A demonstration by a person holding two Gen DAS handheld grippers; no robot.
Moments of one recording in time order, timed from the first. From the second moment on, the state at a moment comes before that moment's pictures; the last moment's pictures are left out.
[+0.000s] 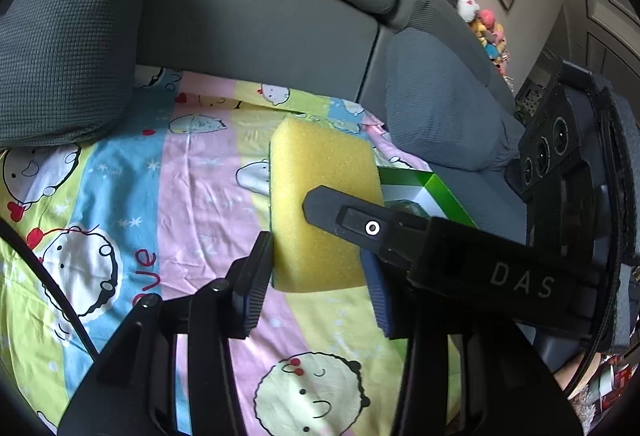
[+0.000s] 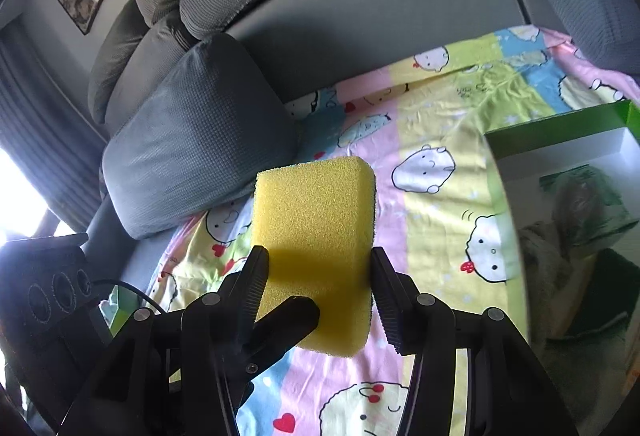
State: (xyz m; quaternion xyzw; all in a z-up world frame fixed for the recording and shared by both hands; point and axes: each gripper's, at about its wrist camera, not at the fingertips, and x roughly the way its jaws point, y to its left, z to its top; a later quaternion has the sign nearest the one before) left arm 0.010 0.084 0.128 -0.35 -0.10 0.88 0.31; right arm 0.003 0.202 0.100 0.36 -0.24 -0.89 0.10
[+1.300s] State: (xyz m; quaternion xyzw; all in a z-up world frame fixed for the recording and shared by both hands) left arm 0.052 0.201 0.115 -0.38 -0.05 0.80 0.46; right arm 0.105 0.295 0.098 0.36 -0.30 -0.88 -0.09
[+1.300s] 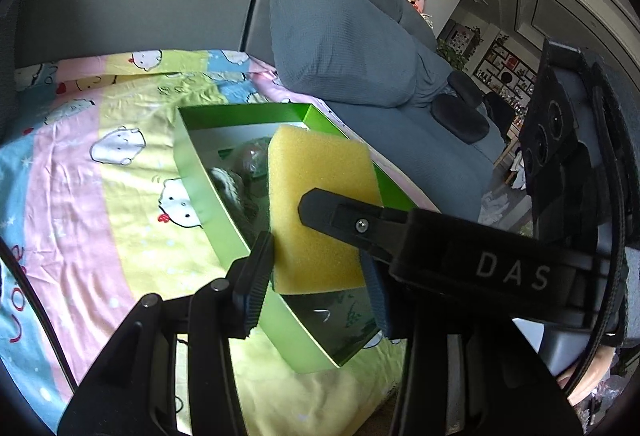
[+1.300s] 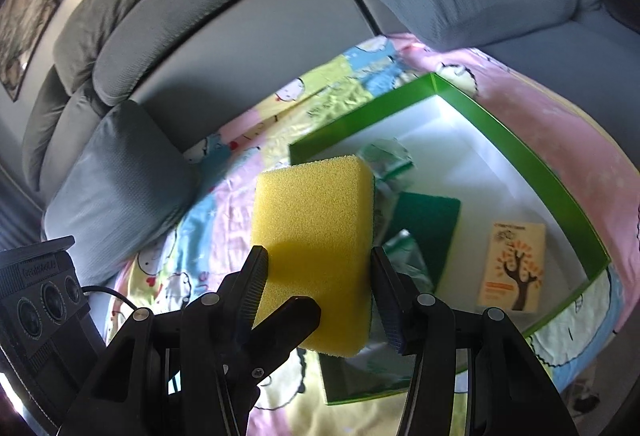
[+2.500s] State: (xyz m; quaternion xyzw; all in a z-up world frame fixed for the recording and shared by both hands) left arm 0.049 0.225 0.091 -0.44 -0.08 0.76 0.47; right arm 0.109 0.325 0.077 0.40 -0.29 -0.86 -0.15
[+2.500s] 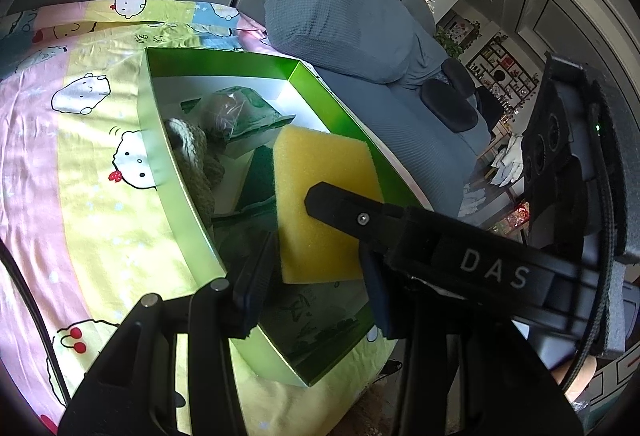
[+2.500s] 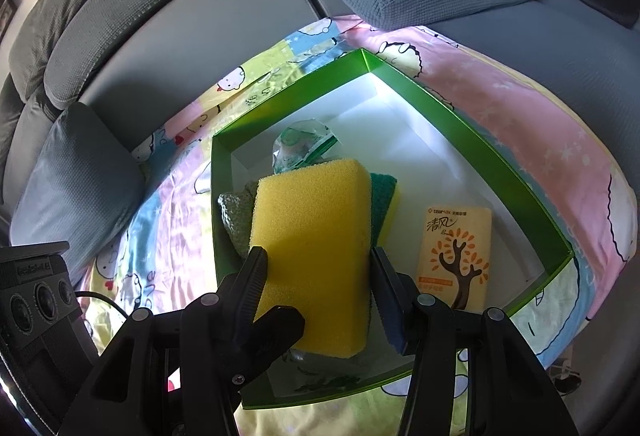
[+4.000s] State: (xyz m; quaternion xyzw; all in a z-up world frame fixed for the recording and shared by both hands) left arm 0.048 0.166 0.149 -0.40 -0.10 0.80 0.43; right arm 0.140 0.315 0.125 0.33 -0.26 -0.89 -0.20
